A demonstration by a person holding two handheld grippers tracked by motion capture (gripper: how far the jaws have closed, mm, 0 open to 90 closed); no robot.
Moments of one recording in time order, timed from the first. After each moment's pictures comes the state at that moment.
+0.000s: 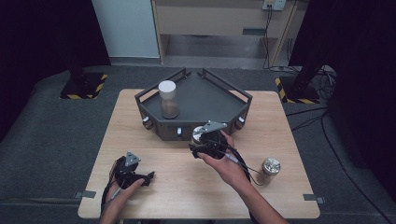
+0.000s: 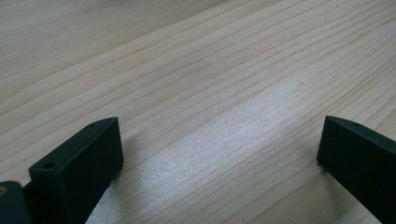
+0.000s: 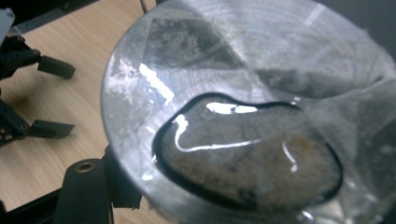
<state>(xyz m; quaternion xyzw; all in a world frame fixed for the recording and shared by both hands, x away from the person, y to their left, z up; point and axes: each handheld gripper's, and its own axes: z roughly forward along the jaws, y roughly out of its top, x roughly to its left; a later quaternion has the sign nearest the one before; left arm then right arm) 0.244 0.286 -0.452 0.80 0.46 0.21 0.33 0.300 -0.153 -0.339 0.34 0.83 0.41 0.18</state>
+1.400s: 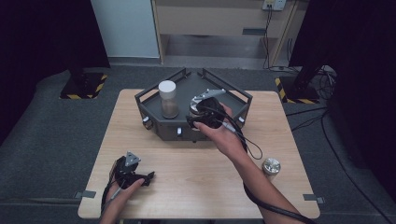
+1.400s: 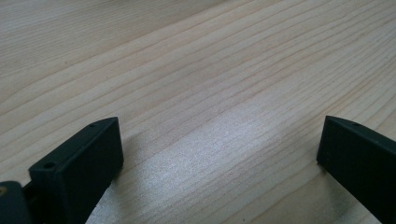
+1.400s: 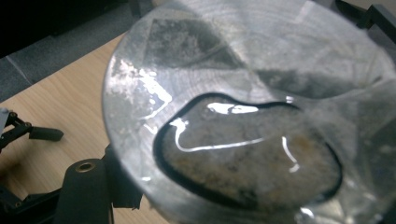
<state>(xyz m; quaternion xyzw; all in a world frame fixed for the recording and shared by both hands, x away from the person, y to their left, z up) 0.245 0.286 -0.452 0.80 0.46 0.21 0.33 0.343 -0.138 -0.270 0.35 0.81 0.42 0.20</state>
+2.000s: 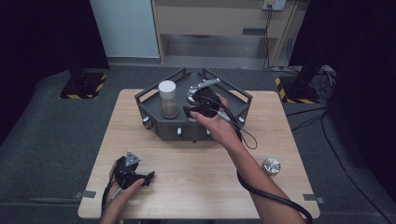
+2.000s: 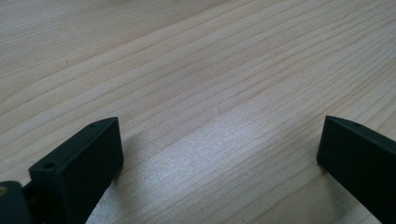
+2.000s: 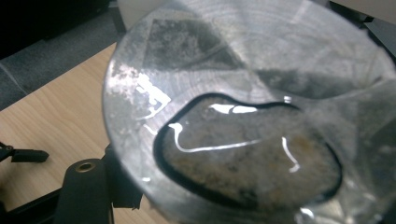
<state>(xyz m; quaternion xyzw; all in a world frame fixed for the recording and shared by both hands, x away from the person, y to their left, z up) 0.244 0.285 -0.452 0.79 0.46 0.22 0.33 0.371 -0.123 -0.260 0.36 0.81 0.41 0.20</state>
